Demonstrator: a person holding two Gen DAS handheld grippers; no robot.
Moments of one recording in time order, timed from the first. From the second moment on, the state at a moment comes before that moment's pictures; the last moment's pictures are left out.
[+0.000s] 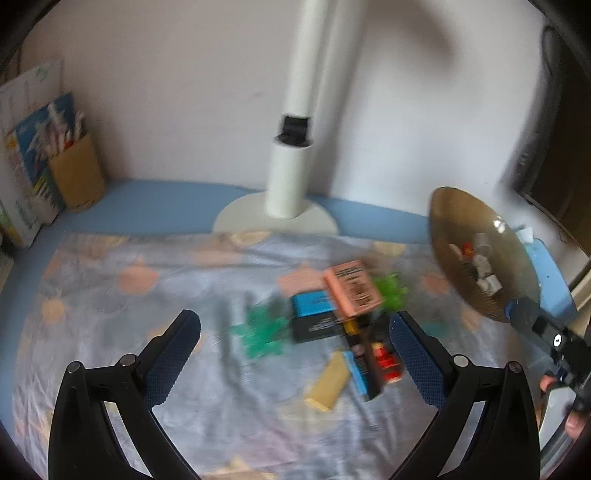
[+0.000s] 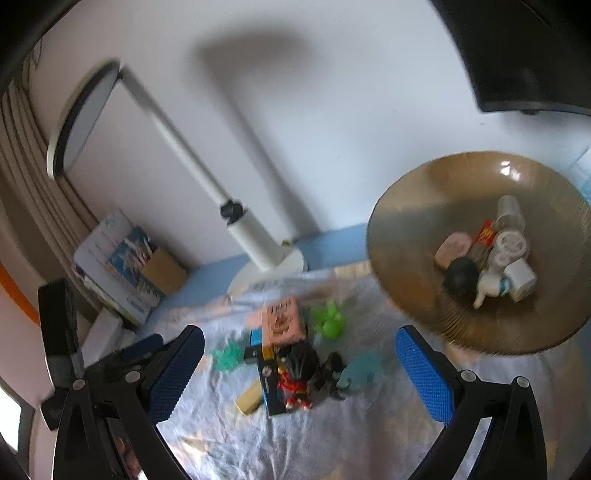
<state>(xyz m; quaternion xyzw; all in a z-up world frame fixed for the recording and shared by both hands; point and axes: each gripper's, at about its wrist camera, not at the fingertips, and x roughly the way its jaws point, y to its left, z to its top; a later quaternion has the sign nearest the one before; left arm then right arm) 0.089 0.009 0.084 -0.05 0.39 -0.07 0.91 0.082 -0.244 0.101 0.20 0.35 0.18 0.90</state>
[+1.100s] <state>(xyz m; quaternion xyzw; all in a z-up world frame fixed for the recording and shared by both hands) 0.126 0.024 0.001 -0.04 0.44 -0.03 0.90 0.112 -0.221 0.016 0.13 0.41 0.12 0.89</state>
